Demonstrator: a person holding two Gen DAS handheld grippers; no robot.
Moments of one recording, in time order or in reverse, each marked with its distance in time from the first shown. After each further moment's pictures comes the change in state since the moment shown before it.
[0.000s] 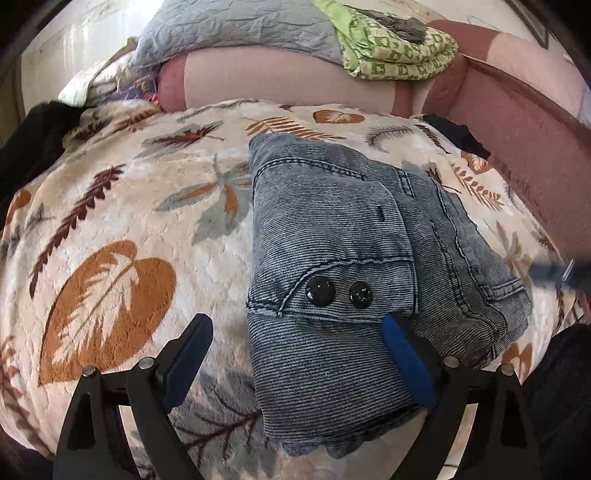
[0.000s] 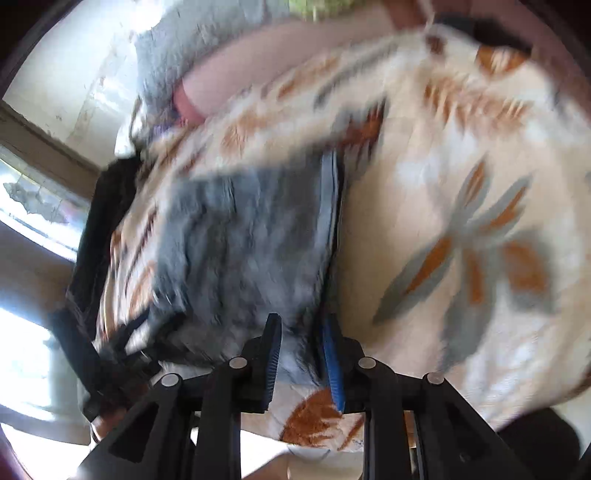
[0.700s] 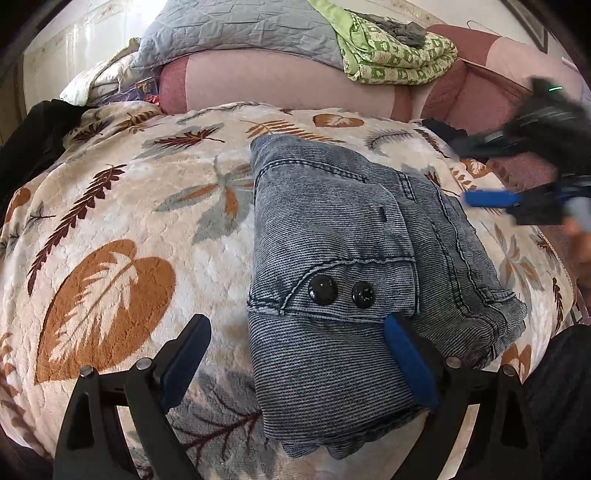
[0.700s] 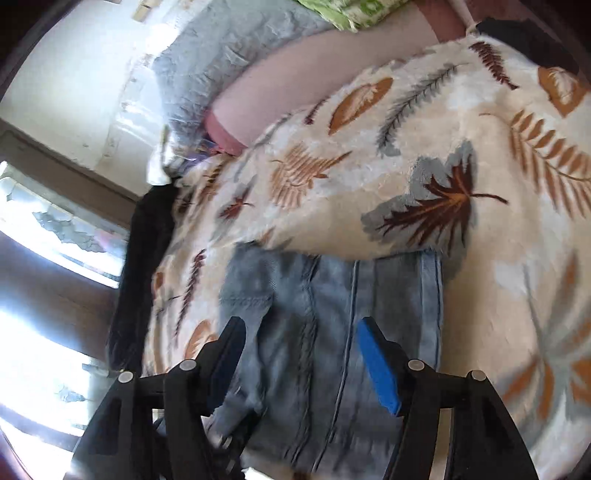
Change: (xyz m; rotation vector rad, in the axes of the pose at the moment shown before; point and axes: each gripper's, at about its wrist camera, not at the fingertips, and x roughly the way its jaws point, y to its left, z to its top) left arm -0.001 0.002 -0.001 -0.023 -0.008 -0.021; right arm 0.111 0.019 0.078 0.060 0.140 0.128
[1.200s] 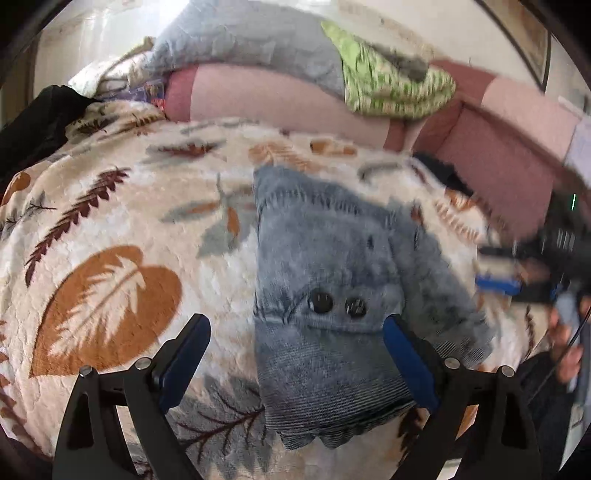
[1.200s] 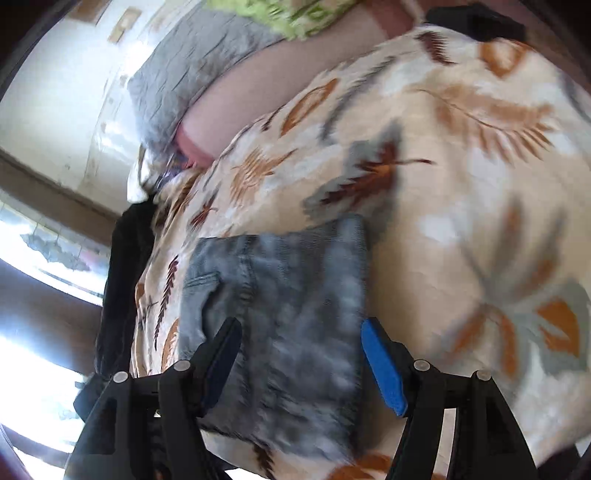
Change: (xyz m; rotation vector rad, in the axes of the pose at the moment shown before) left arm -0.028 0.017 0.001 -0.097 -0.104 -0.104; right arm -0.067 -0.054 -0.075 0.100 -0.113 0.009
